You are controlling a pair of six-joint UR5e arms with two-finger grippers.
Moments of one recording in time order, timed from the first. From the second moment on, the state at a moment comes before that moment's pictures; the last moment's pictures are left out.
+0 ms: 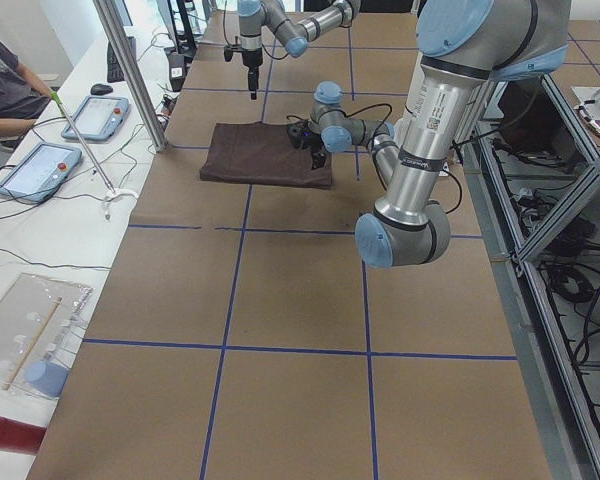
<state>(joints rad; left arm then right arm) -0.41 -1.98 -1.89 -1.79 -1.70 -1.76 0.85 -0.79 1.45 -1.45 2.21 0.99</state>
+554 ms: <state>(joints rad) -0.35 -1.89 -1.88 -1.81 -1.64 -1.79 0.82 -0.79 1.47 -1.45 2.21 1.05</state>
